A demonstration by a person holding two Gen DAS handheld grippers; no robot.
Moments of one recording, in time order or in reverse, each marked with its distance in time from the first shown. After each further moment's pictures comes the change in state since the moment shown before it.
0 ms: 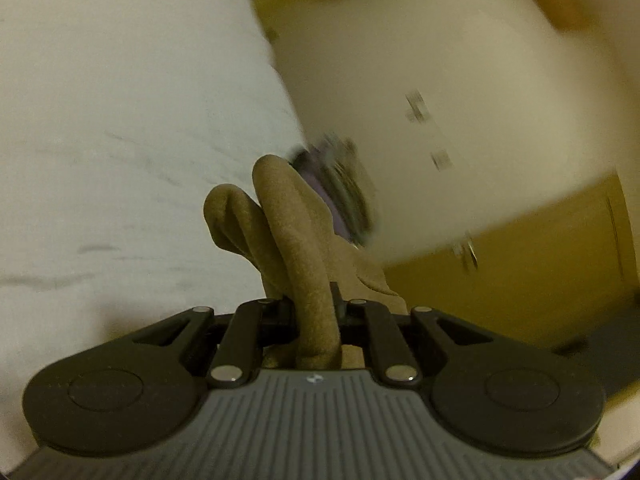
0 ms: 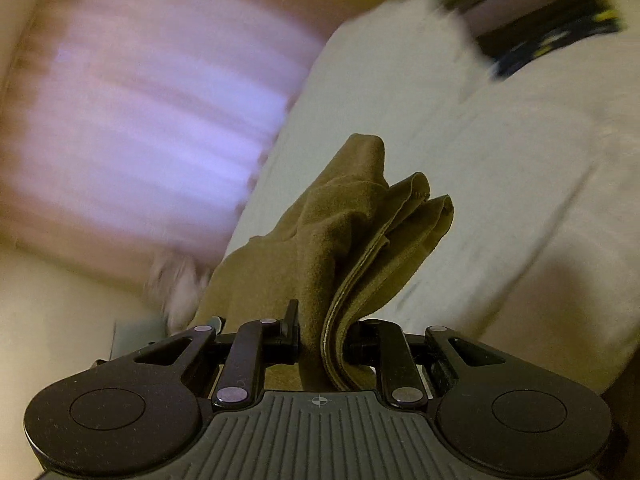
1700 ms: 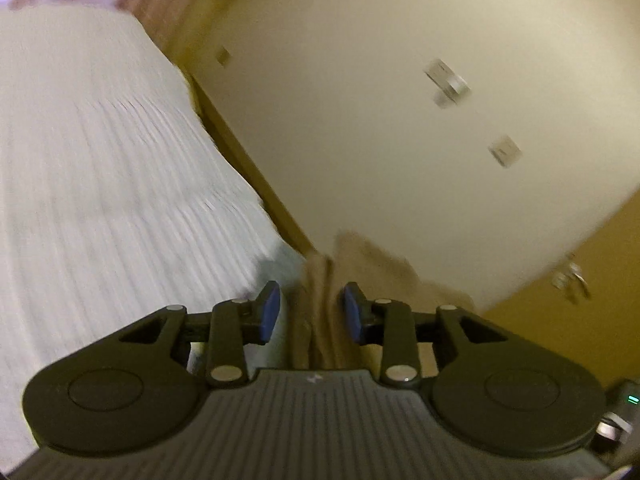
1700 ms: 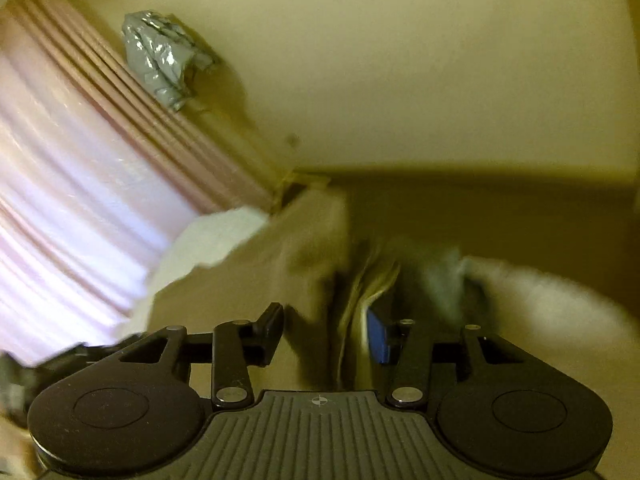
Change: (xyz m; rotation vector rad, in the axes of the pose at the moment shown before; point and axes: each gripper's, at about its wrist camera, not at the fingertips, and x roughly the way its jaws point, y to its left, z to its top) left arm 0.520 -0.113 0.288 0.266 -0.130 0.252; right arm 0.025 -0.183 0.460 -0.204 -0.404 -0.369
